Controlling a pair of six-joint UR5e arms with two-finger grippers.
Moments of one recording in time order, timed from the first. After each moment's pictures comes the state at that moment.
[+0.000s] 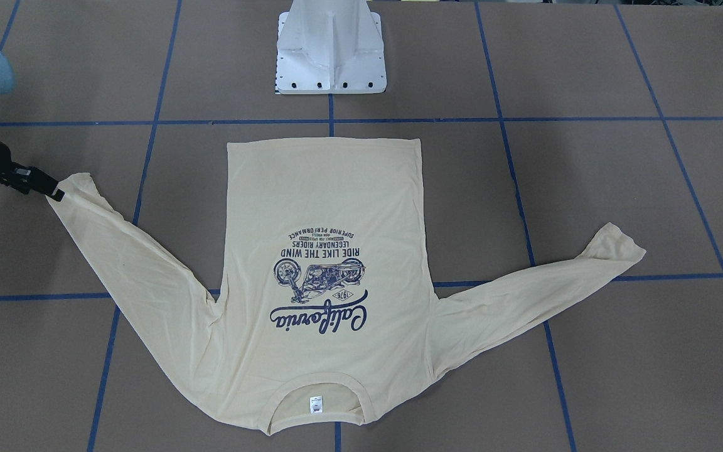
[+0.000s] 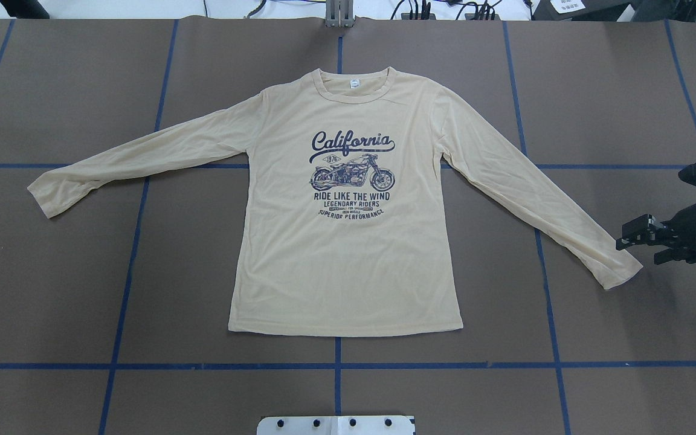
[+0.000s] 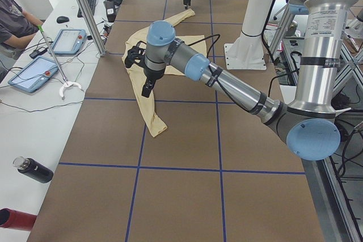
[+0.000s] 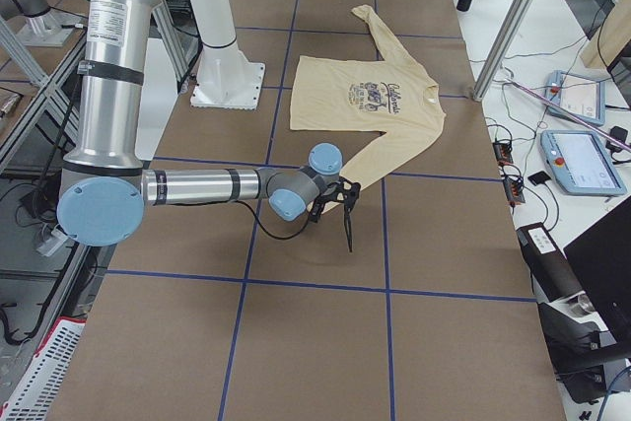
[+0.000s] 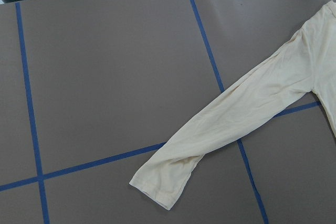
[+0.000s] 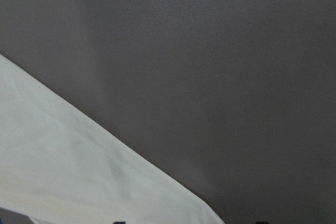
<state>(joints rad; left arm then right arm) -1.46 -1.63 -2.04 -1.60 -2.43 -0.23 0.94 -1.72 1.65 -0.85 2.29 1.20</state>
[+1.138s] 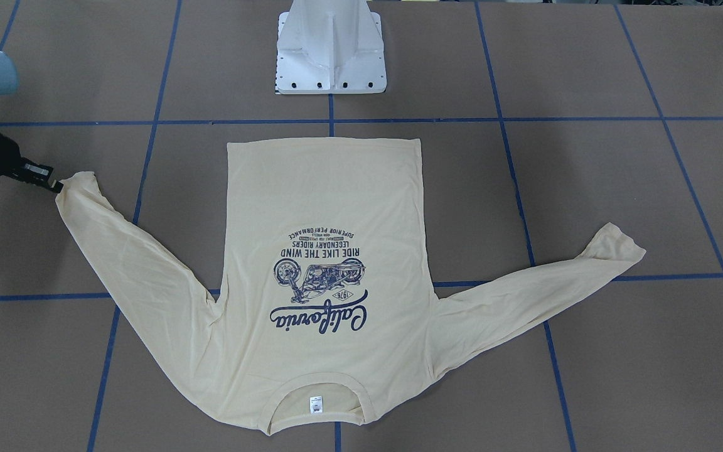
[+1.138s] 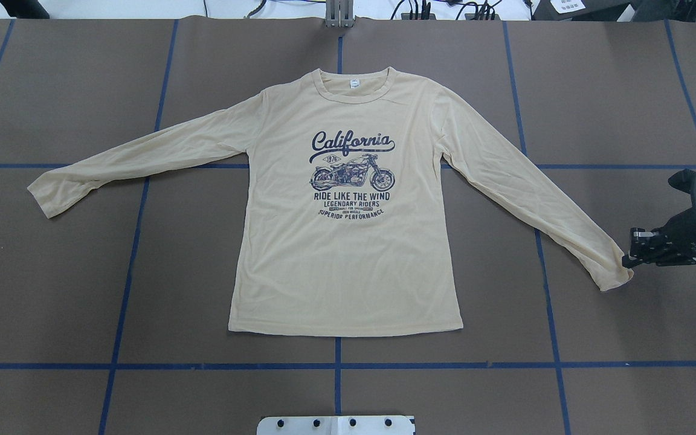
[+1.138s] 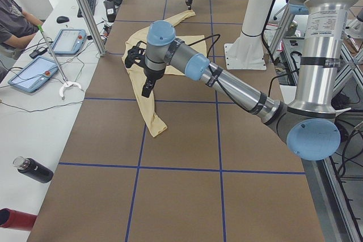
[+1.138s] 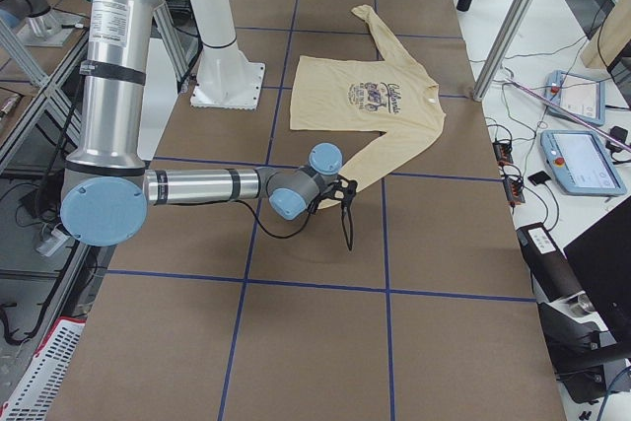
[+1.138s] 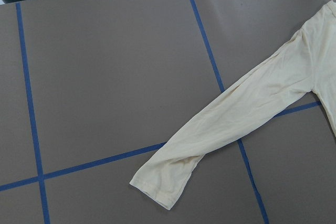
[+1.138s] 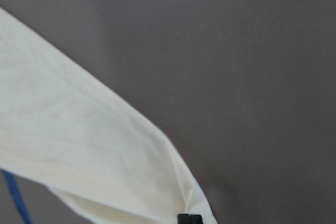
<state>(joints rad) -1.46 -1.63 -2.04 -1.60 -2.43 -0.23 0.92 -1.71 1.69 -0.86 2.36 1.19</state>
